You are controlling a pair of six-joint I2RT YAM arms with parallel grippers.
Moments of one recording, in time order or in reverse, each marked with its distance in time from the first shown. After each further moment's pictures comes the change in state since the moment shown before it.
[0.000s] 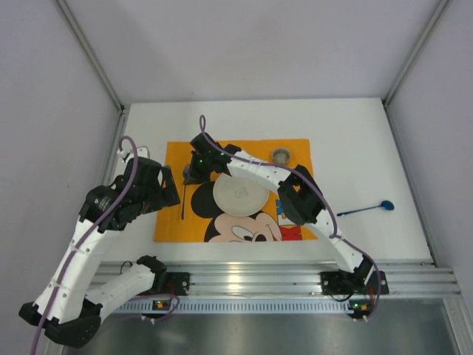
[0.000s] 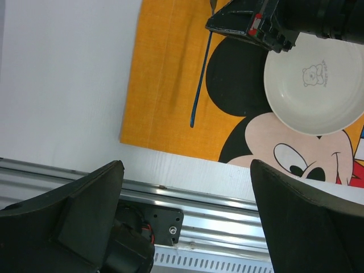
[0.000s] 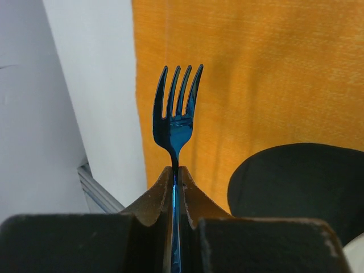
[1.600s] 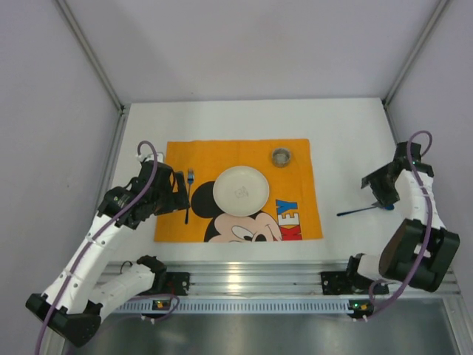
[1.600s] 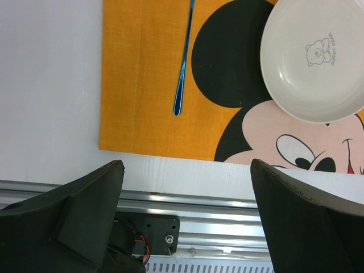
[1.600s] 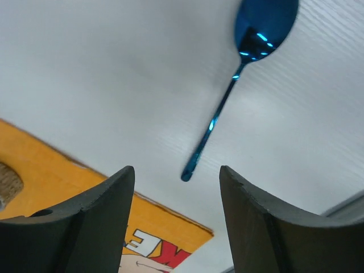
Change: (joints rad) left arm 0.000 -0.008 -0.190 0.144 0.080 0.046; right arm -1.234 -1.191 -1.223 -0.320 0.243 -0.289
